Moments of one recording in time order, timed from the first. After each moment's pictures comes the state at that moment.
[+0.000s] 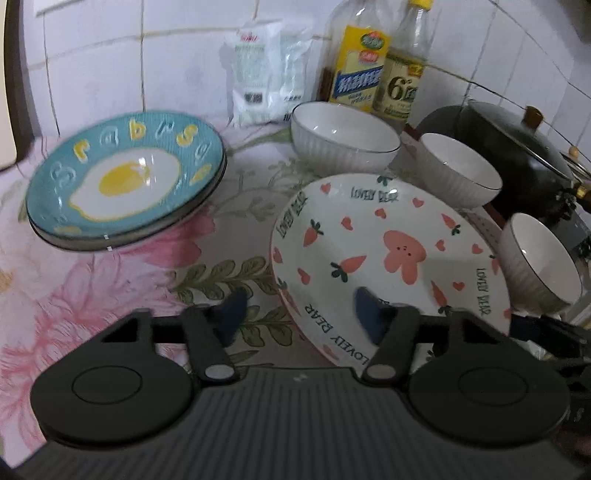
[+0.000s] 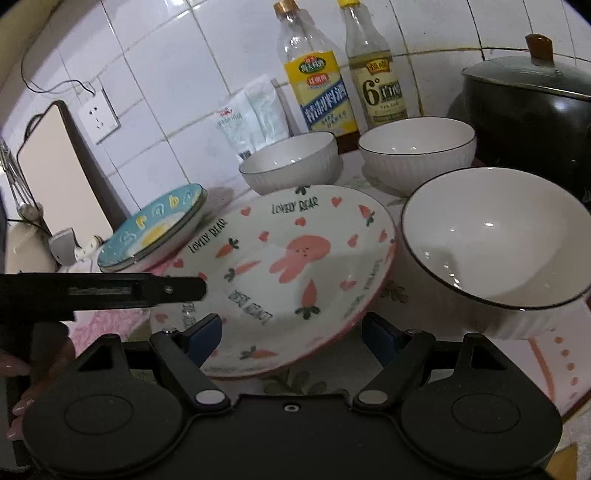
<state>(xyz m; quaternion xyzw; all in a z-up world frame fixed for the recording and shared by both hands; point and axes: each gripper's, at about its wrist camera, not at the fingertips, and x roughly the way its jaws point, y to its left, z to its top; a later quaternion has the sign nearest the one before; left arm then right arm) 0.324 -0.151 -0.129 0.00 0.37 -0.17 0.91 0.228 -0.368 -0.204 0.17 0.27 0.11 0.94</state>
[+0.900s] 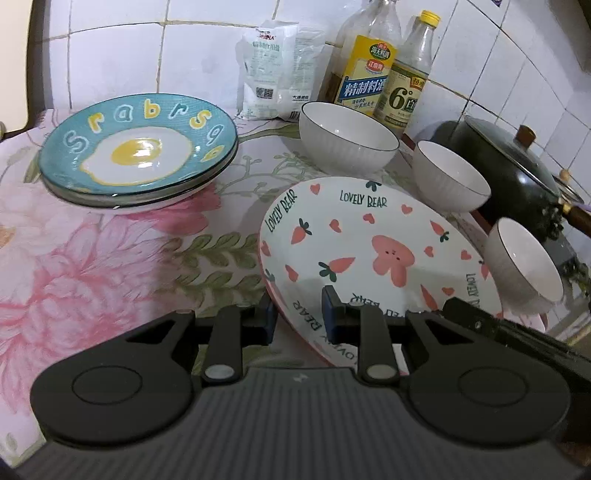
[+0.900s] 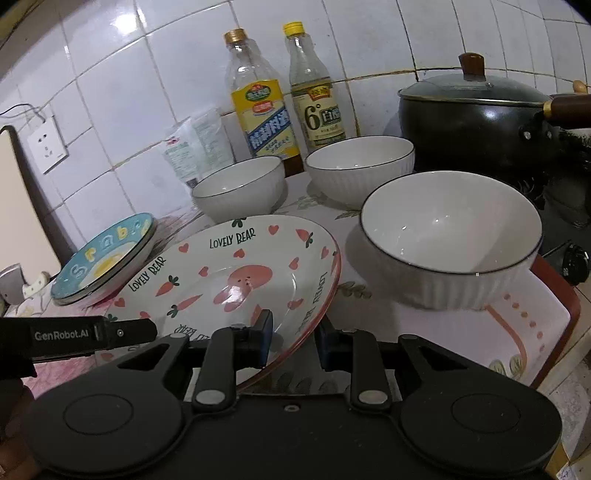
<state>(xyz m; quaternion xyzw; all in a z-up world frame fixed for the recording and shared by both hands) 0.296 -0.134 -0.127 -0.05 0.36 -0.18 0.91 0.211 -0.349 -0.201 0.18 0.24 -0.02 0.95</state>
